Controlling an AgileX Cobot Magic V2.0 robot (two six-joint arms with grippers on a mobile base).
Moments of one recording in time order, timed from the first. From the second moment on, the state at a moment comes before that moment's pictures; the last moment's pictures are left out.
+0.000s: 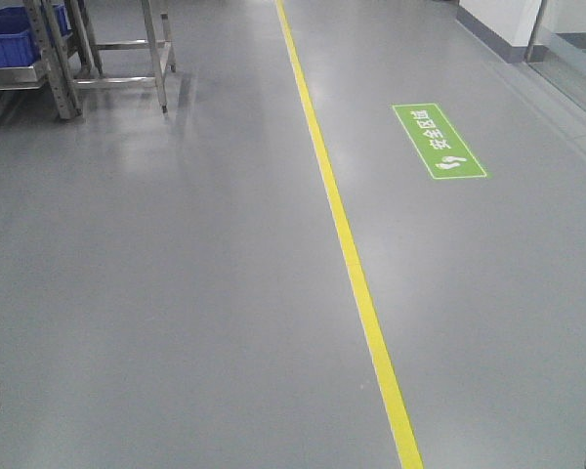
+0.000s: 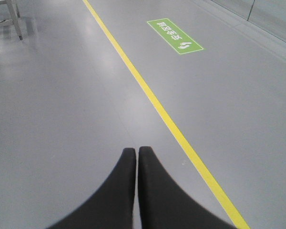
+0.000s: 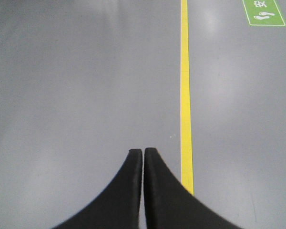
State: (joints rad) left arm -0.27 0.64 -0.52 -0.02 0.38 -0.07; right arm 0.27 0.50 -0.47 -0.13 0.64 0.17
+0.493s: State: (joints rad) left arm -0.27 0.64 -0.52 -0.02 0.38 -0.07; right arm 0.27 0.50 -0.47 -0.13 0.63 0.17
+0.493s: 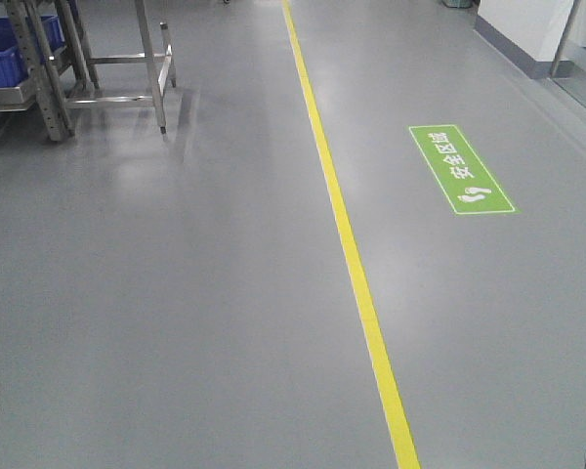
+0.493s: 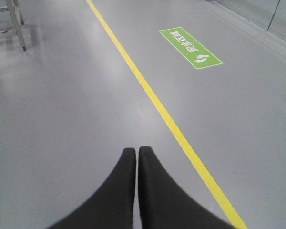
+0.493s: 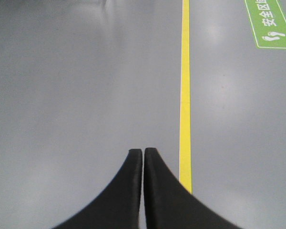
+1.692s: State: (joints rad) left arm -0.27 0.64 -0.52 -0.02 0.38 -0.07; right arm 0.27 0.50 -0.47 -0.13 0.63 0.17
